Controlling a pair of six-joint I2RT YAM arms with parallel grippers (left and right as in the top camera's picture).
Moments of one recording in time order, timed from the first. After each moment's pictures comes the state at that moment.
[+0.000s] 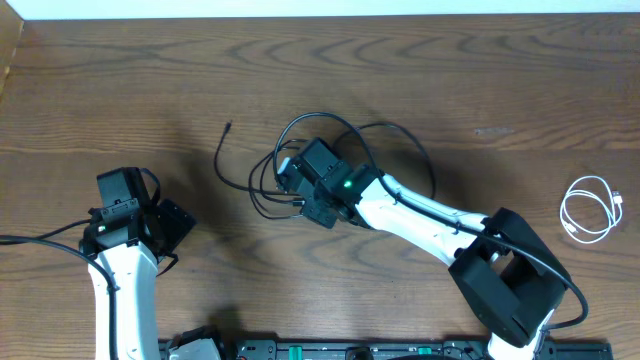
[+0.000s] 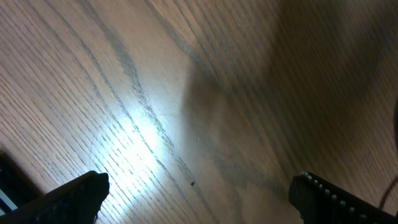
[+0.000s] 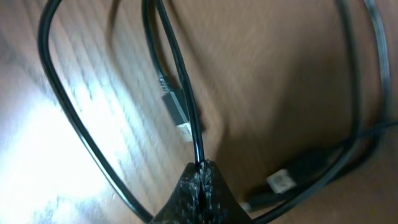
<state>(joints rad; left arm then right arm) 0.35 1.16 0.78 -0.93 -0.15 -0.56 0.84 1.92 1.27 -0.48 -0.06 -0.26</state>
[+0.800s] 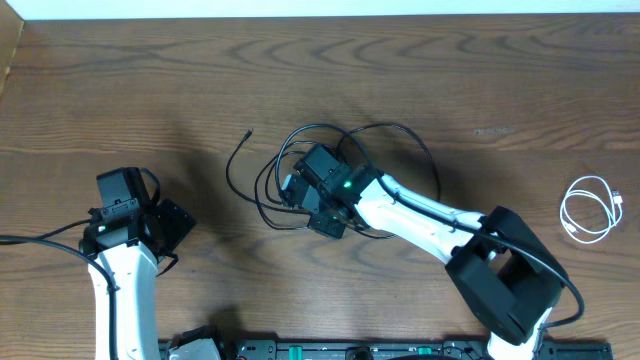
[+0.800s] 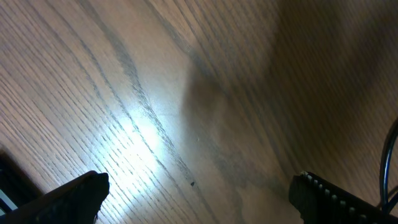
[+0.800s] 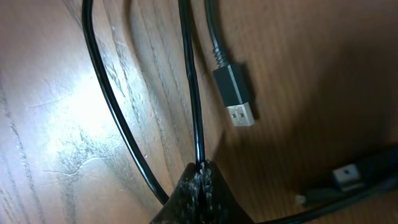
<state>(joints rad) 0.35 1.16 0.78 -0.93 -0.15 -0.56 0.83 1.94 1.27 -0.58 -0.14 -0.35</state>
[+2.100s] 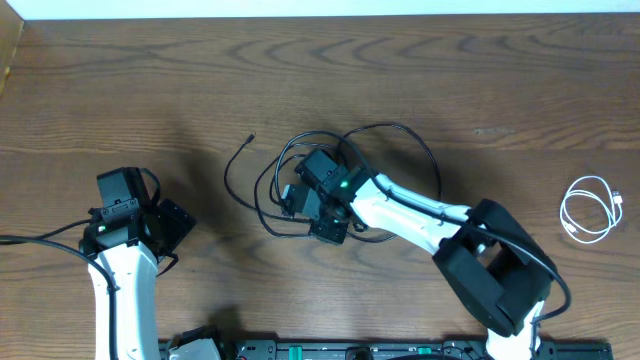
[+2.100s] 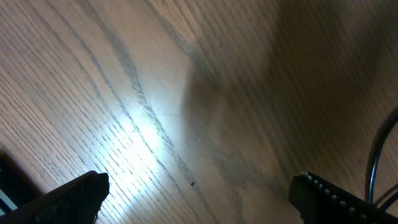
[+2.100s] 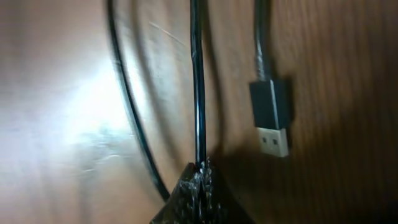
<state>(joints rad) 0.35 1.16 0.78 -0.93 -0.15 -0.56 0.82 1.97 1.27 -0.60 -0.27 -0.40</state>
